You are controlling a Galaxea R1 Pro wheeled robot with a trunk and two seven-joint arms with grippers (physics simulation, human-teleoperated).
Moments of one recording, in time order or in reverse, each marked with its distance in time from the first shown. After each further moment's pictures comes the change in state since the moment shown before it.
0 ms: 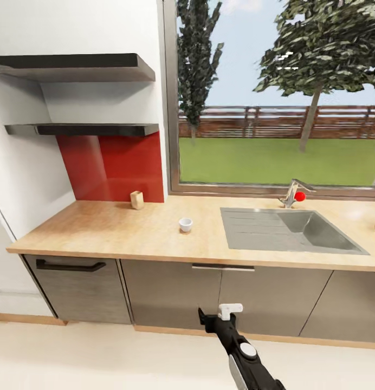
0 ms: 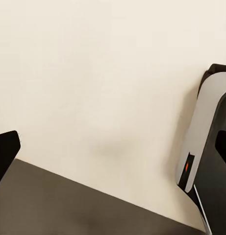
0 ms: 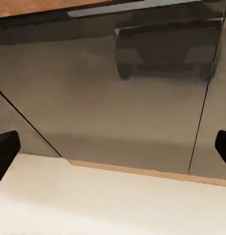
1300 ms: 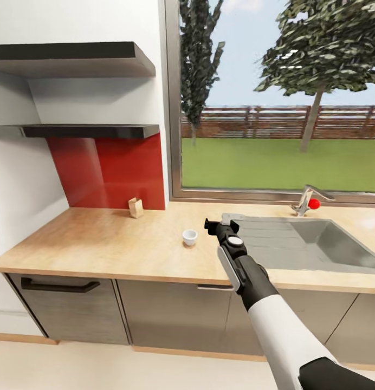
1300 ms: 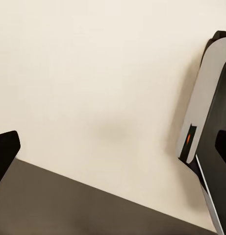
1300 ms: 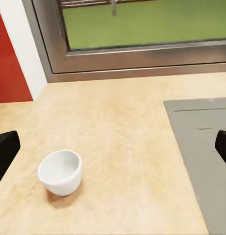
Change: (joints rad) left arm 0.033 0.000 -0.006 0.033 -0.001 0.016 -0.001; right arm -0.506 0.000 0.123 -0.131 -0.109 0.316 -0.394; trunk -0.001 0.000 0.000
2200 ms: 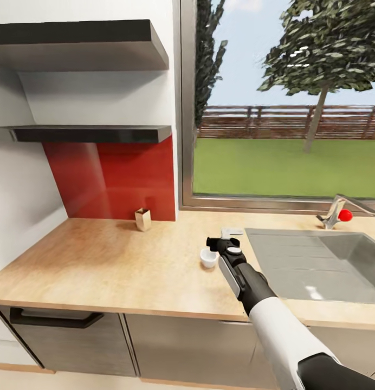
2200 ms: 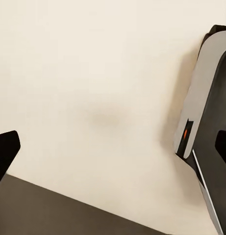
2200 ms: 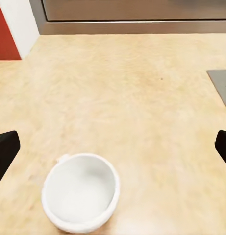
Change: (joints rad) left arm 0.008 -0.008 -0.003 0.002 -0.001 0.000 -0.002; right arm 0.000 -0.014 -0.004 0.162 -0.002 0.050 0.002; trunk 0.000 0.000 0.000
